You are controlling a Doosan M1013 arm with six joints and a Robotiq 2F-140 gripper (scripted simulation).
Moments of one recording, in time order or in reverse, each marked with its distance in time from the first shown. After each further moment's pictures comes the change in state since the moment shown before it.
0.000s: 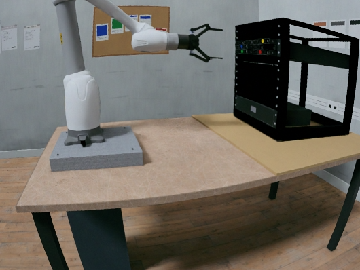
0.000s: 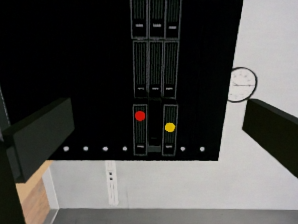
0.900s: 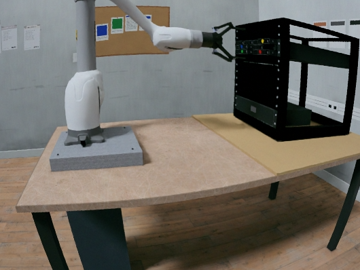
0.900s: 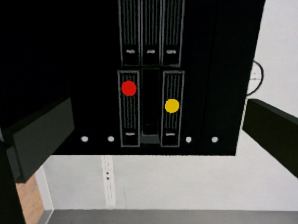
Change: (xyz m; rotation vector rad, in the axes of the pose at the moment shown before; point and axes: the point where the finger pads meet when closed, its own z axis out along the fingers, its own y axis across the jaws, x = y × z) arm -0.073 0.010 0.092 -0.001 -0.002 -0.001
